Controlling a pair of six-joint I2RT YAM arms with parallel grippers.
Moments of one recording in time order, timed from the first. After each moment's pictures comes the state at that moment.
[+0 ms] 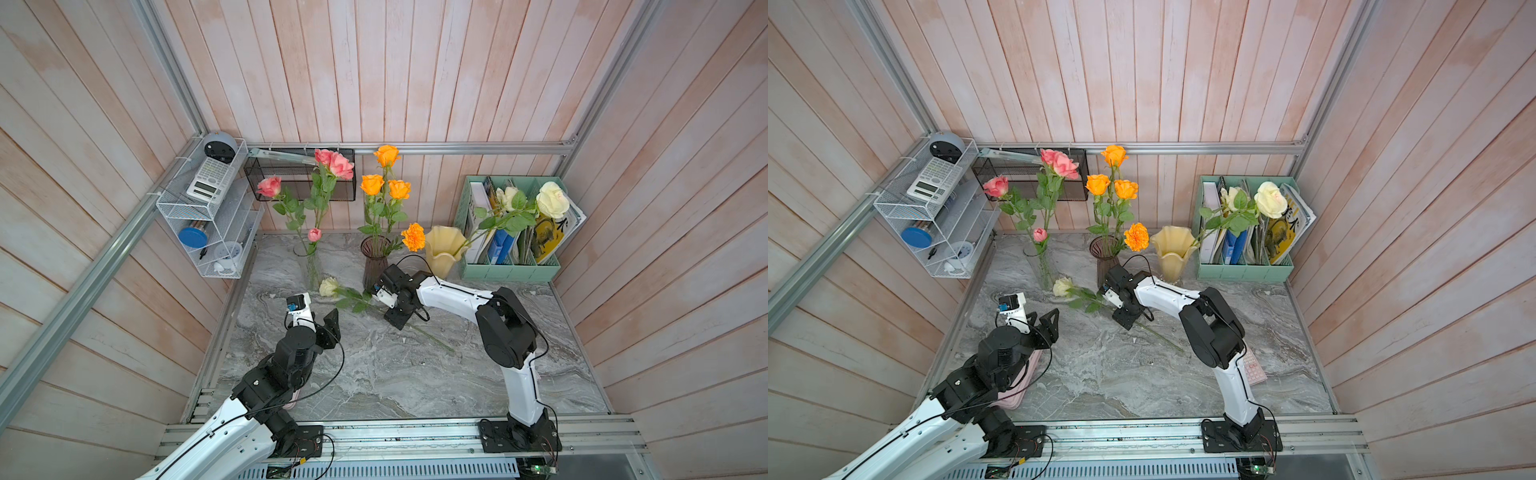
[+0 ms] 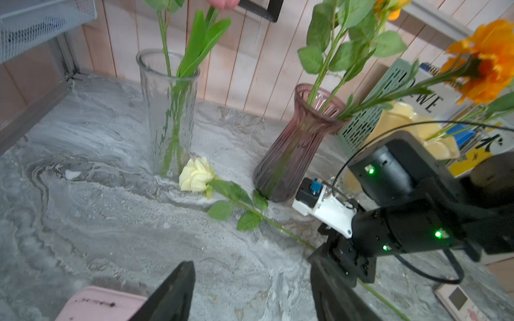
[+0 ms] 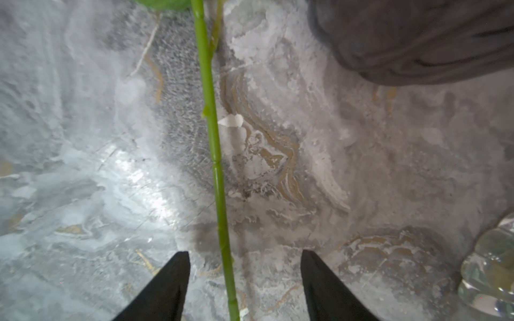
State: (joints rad) left arm -0.71 0.57 0.52 -0.36 -0.48 -0.53; right arm 0.79 2.11 1.58 -0.79 0.05 -0.21
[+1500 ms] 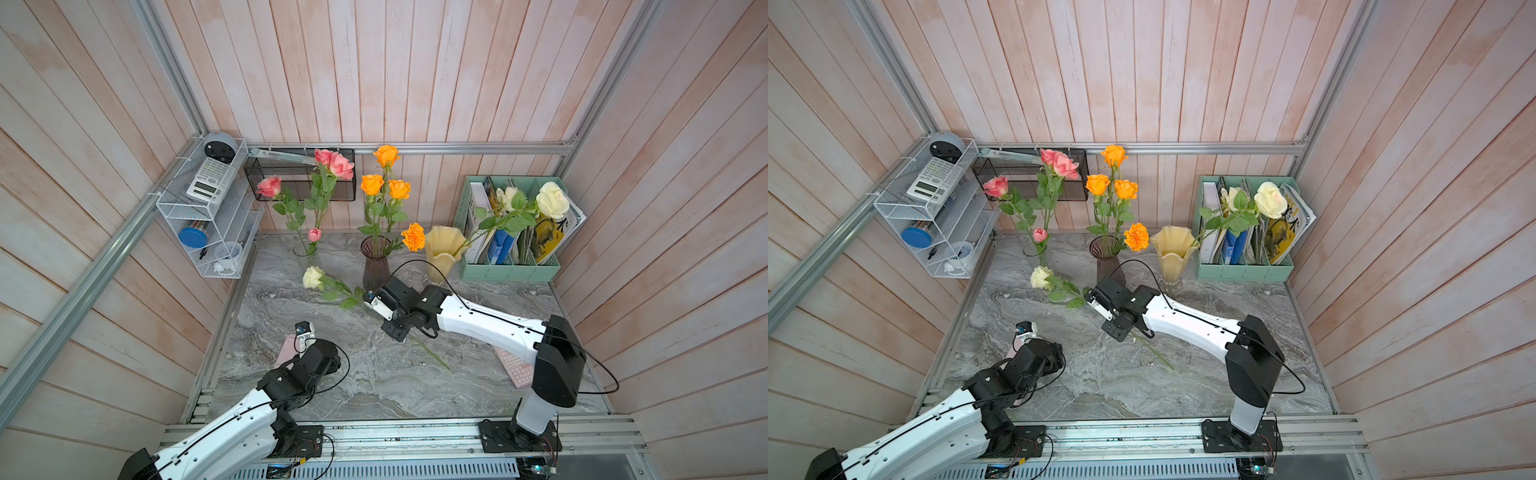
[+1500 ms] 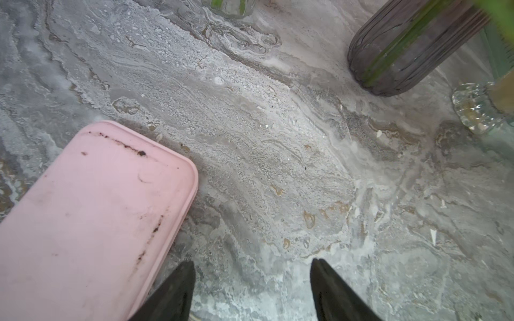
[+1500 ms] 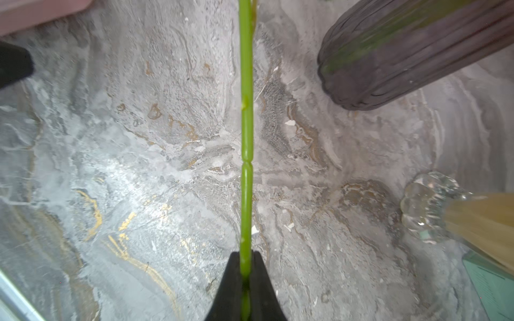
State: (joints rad) left arm -0.74 0.73 0.36 -0.51 -0.44 -0.86; right arm 0.99 1.70 1.43 -0.82 0.14 -0.07
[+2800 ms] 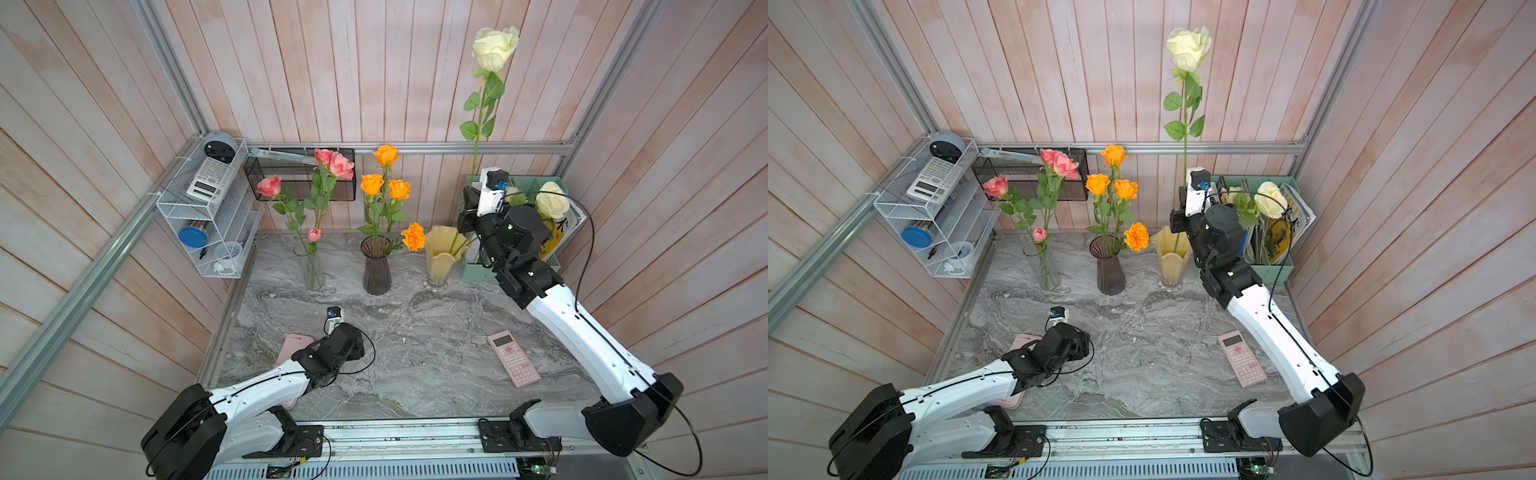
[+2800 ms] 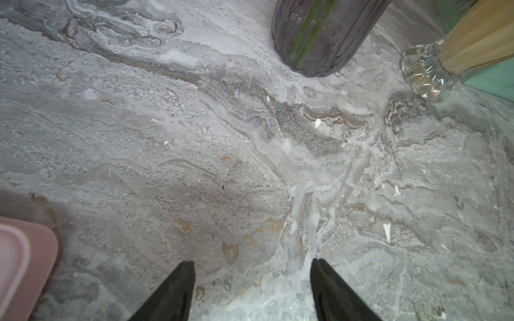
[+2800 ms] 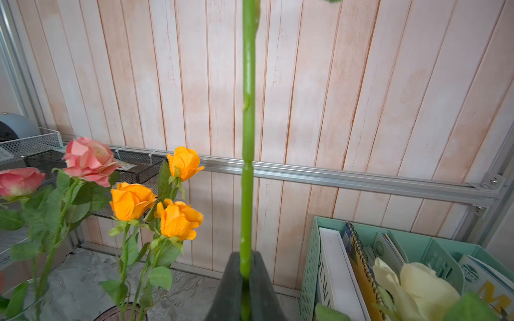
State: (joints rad) left arm -0.77 1.16 0.47 -0.14 -0.33 -0.74; right arm 0.51 1.38 1.43 0.11 0.24 -0.06
